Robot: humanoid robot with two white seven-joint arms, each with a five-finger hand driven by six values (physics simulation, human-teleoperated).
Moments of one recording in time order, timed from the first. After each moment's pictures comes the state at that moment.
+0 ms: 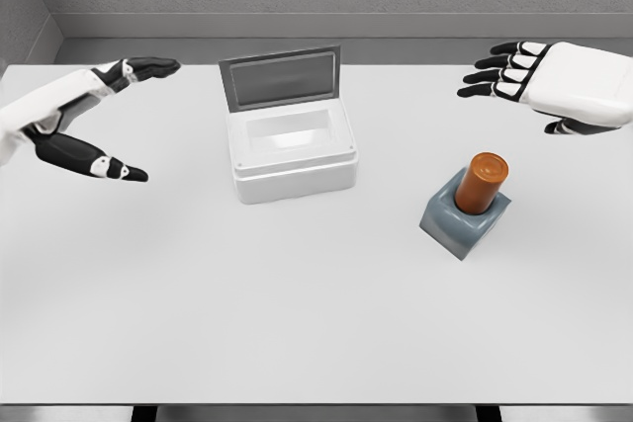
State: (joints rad) left arm -0.39 0.93 -0.40 -1.62 0.61 -0.45 -0.58; right arm -0.70 -1.13 0.62 -1.69 0.36 -0.61 0.32
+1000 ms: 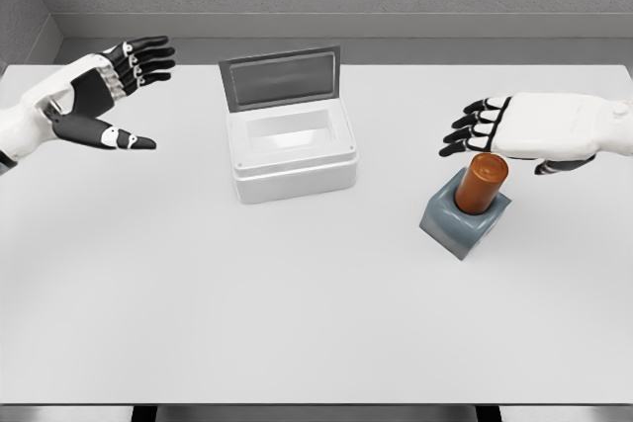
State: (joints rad) left arm -0.44 0.81 -0.41 -1.47 0.82 -0.12 -0.61; right arm -0.80 -1.09 0.75 -1.74 0.31 -0.61 0.61
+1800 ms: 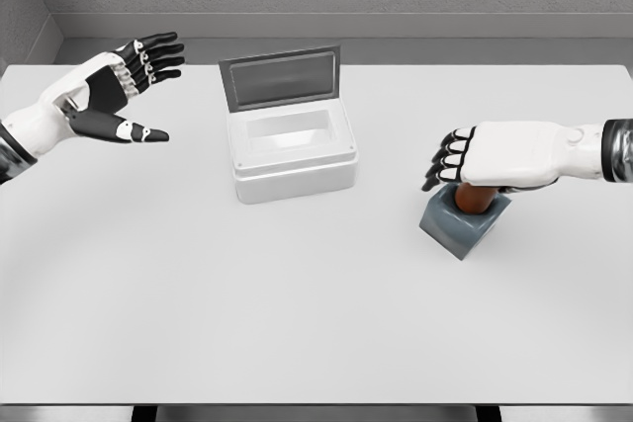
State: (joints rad) left arm -0.47 0.74 -0.42 -1.39 0.81 -0.12 -0.61; right arm -0.80 -1.03 0.81 -1.76 0.39 -0.61 0.61
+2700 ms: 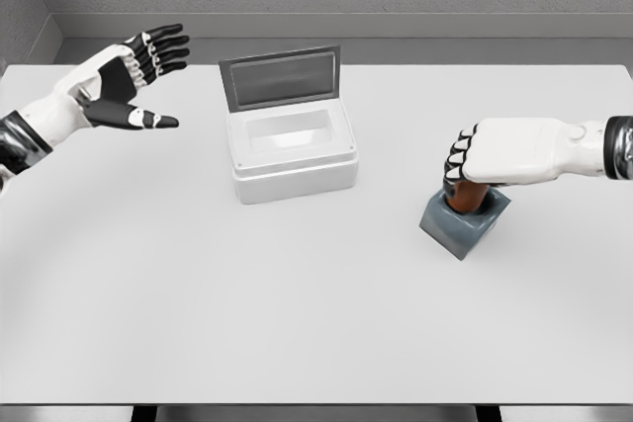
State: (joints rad) left arm -0.55 0.66 -0.44 -1.27 0.78 -0.12 -0.61; right arm -0.81 -1.04 0.80 -1.76 0.40 -0.61 0.61
